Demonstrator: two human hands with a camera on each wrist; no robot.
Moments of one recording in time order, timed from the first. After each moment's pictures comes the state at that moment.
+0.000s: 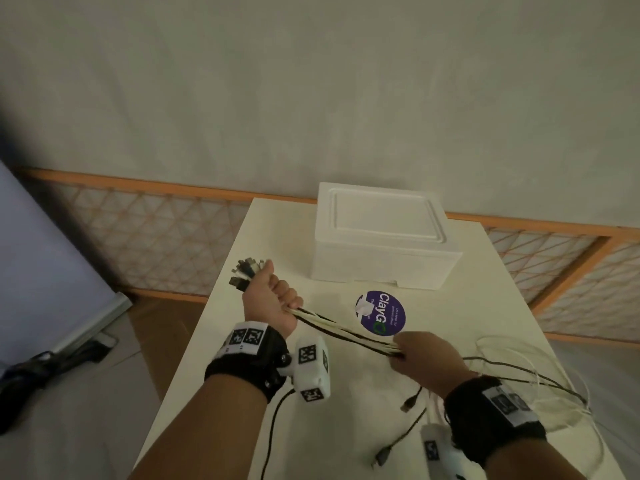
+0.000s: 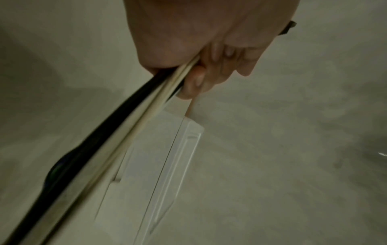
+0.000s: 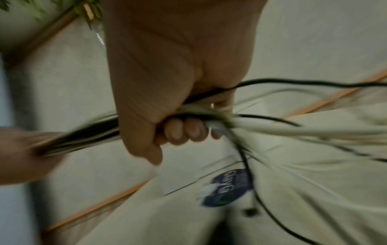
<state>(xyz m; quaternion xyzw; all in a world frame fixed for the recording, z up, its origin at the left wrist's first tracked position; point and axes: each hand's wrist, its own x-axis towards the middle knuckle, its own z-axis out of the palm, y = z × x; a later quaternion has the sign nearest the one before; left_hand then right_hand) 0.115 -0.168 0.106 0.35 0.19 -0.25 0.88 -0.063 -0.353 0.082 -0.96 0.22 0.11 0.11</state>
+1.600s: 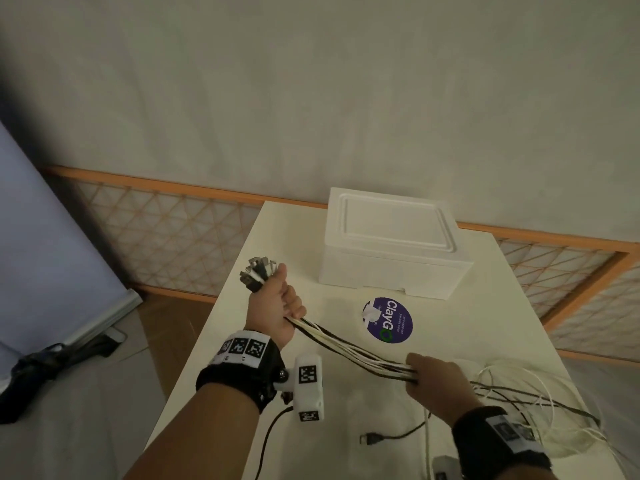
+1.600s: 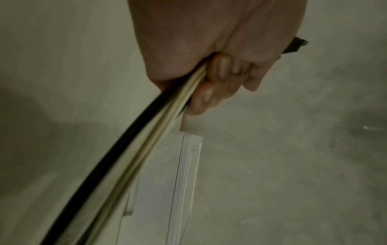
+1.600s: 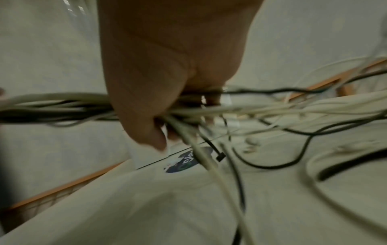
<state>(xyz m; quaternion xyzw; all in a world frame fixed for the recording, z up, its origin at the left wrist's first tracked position) 0.108 -0.155 0.105 0.38 0.10 -0.28 0.87 -0.084 -0.350 0.062 -0.96 0.21 0.16 0.08</state>
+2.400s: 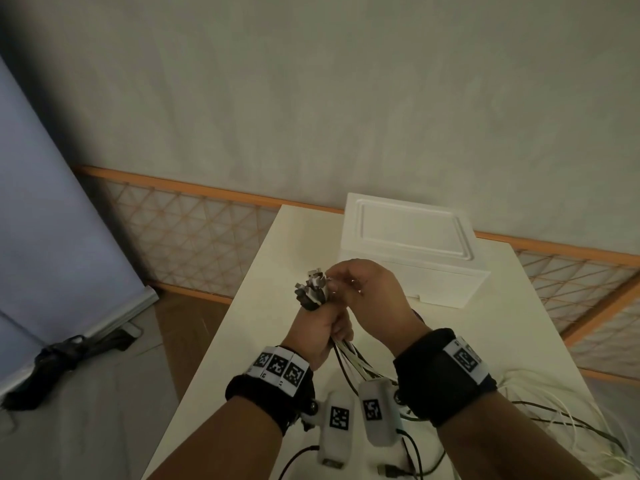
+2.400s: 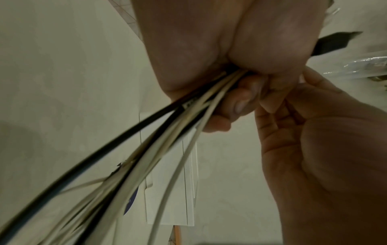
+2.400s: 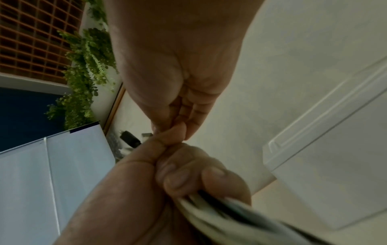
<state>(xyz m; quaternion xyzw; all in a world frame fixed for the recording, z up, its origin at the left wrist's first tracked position) 0.062 -0.161 0.112 0.48 -0.09 -0.31 0.82 0.029 -0.264 0.169 -0.90 0.04 -0.17 0.40</state>
